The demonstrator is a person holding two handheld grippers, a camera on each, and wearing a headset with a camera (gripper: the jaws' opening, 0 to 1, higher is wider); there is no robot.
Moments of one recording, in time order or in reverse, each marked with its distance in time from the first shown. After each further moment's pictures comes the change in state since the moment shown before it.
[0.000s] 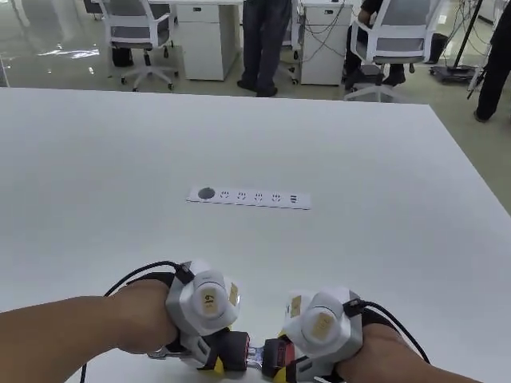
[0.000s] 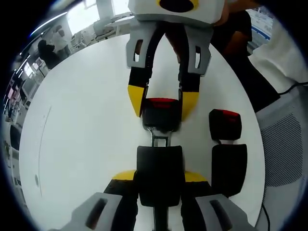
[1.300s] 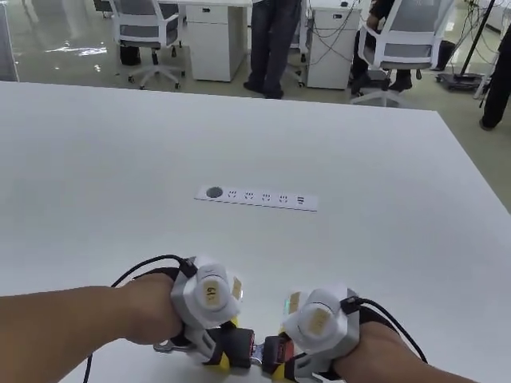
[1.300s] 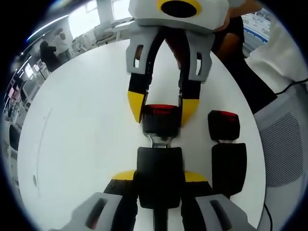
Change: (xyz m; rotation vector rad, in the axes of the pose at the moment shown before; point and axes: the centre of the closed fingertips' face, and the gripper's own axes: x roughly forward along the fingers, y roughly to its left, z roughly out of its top) left arm -0.002 0.002 0.002 -0.005 -0.070 -0.008; right arm -0.003 0.001 0.007 0.007 0.040 -0.019
